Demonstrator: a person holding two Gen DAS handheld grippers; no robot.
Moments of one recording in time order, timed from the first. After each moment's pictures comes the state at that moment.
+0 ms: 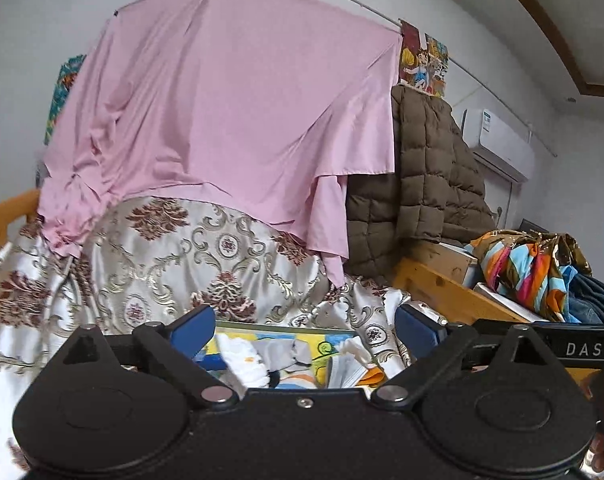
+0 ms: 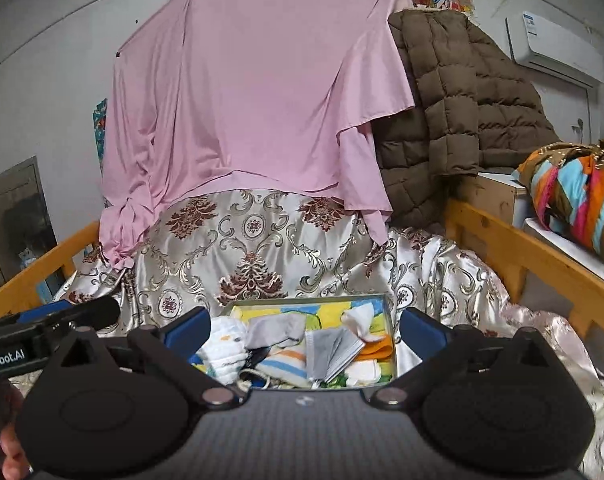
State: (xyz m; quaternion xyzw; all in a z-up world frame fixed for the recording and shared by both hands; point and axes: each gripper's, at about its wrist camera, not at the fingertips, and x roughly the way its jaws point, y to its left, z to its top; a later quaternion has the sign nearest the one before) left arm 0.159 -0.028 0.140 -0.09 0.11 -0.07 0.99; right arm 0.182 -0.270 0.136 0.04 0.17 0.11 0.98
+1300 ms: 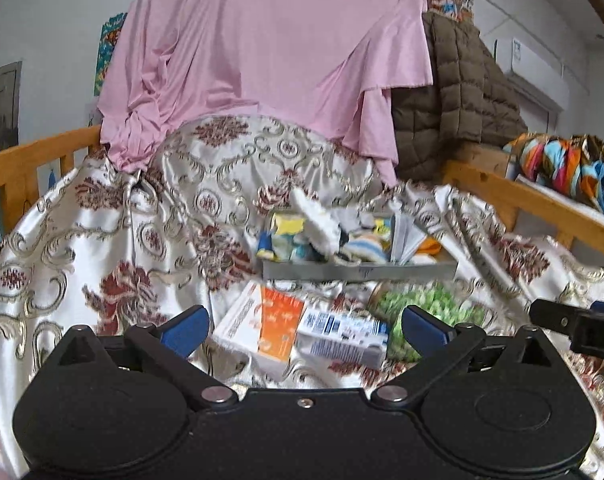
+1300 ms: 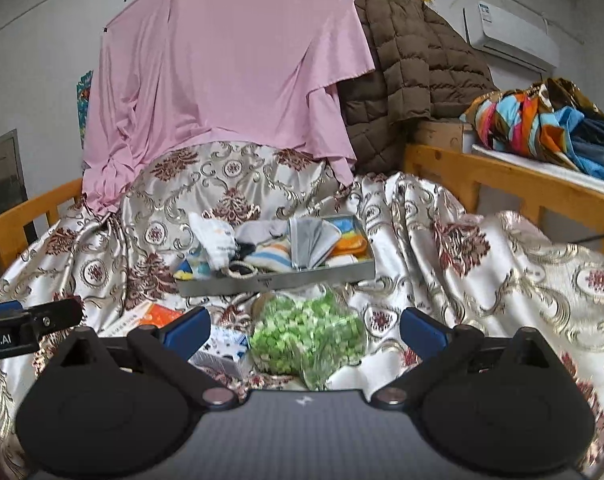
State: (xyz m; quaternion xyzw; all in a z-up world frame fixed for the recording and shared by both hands) left arm 0.061 -0.002 0.015 -0.05 0.21 -0.01 0.98; right arm 0.062 -0.246 0.000 0.04 0.18 0.05 0.98
